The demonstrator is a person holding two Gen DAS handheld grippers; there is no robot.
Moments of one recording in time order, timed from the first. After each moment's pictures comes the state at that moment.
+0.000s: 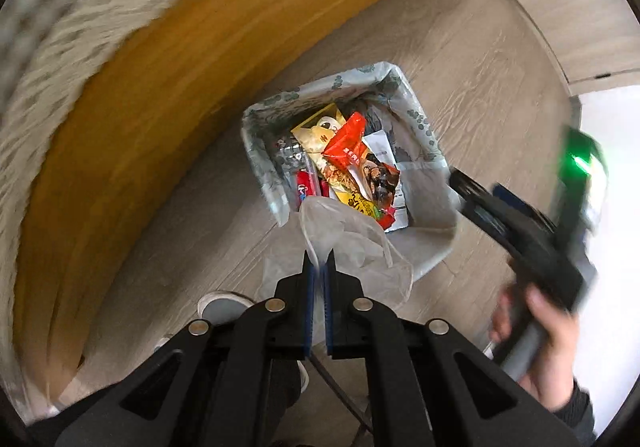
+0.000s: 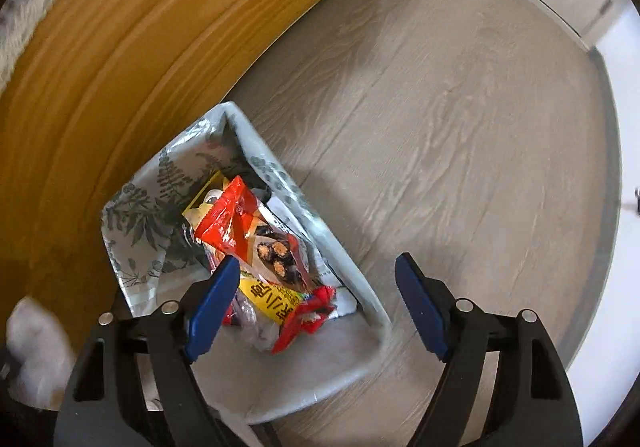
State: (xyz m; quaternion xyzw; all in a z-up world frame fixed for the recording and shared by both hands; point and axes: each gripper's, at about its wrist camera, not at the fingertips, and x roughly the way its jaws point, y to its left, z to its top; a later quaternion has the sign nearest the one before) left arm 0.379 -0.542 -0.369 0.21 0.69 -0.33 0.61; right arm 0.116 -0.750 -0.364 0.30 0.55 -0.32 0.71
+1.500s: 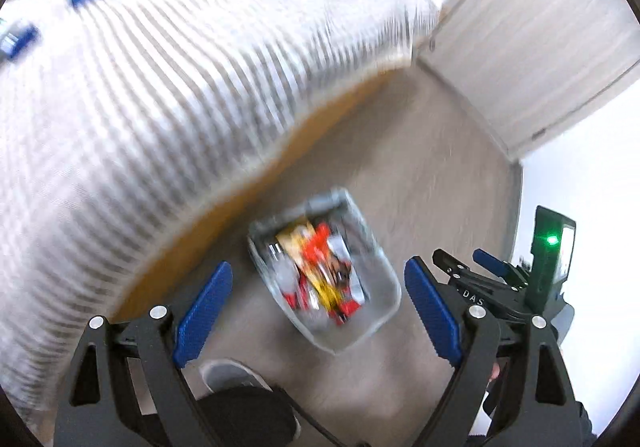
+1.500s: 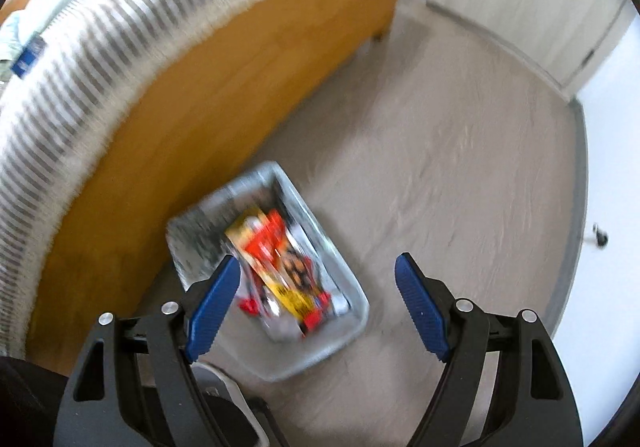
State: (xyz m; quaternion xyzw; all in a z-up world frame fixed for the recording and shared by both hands) left arm 0.406 -0.471 -0.195 0.09 0.54 -0.41 0.72; right arm 0.122 -0.700 -0.236 0.23 0.51 -0.32 0.76
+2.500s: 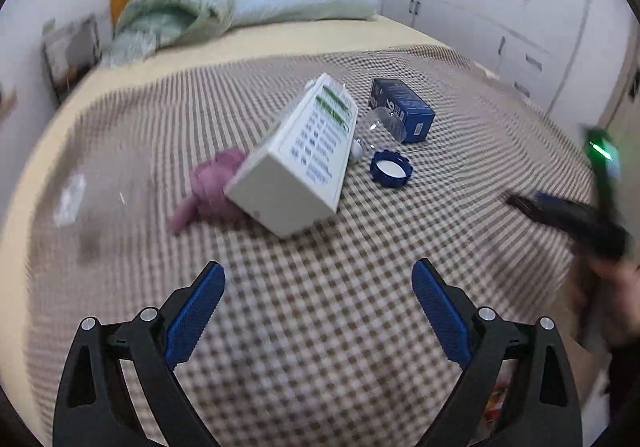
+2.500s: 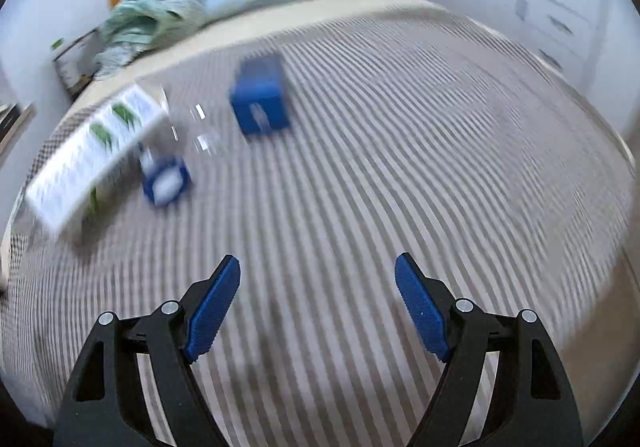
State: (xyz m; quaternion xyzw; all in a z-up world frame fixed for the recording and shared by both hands) left arm 0.610 -0.209 -0.118 0.02 0.42 -0.19 0.89; right arm 0.507 -0.549 -0.130 0.07 0.42 -0.08 0.90
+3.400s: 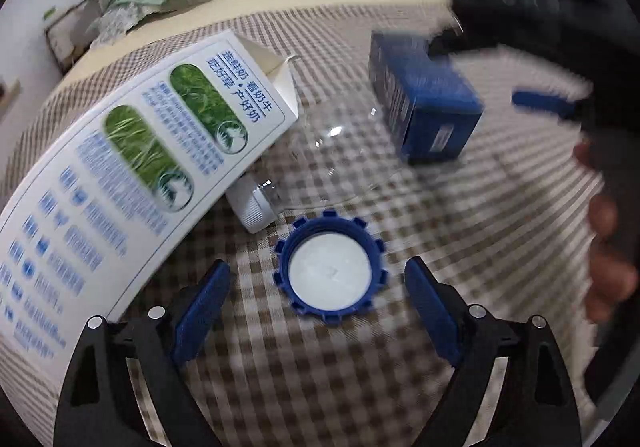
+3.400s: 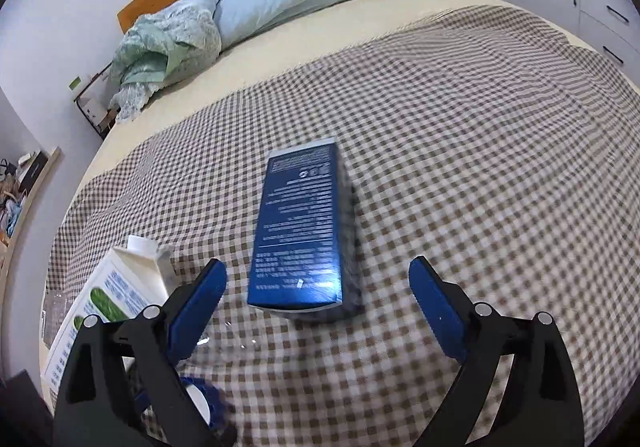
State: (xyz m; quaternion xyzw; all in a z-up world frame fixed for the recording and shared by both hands) left arm 0.738 -0.384 -0.196 0.09 0.49 -0.10 0.86; right arm 0.677 -0.576 -0.123 0.16 0.43 0.00 0.89
